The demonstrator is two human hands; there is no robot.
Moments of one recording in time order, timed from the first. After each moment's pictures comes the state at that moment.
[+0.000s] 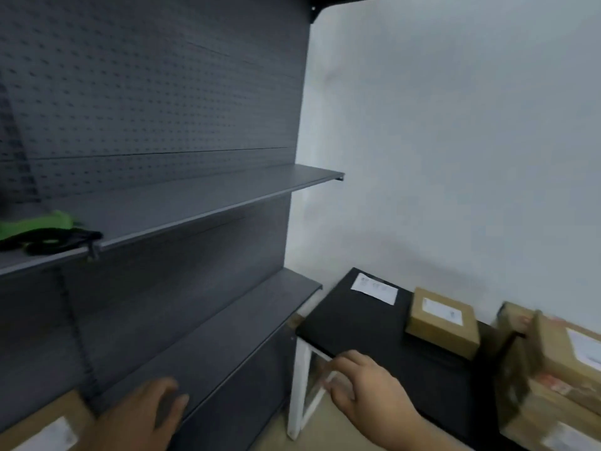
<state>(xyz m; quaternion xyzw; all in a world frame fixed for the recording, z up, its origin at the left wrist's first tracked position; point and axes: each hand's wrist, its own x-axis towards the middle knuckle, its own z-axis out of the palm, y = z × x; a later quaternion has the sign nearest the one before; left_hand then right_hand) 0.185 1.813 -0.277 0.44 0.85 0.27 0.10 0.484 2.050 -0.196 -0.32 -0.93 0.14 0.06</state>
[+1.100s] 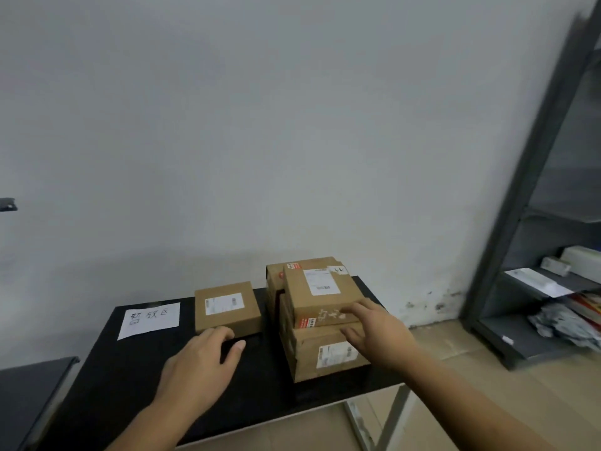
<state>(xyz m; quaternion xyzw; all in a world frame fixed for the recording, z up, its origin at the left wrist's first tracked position) 0.532 2.223 -0.164 0.79 0.58 0.20 0.08 0.846 2.180 -0.138 -0.72 -0.68 0.02 0.16</state>
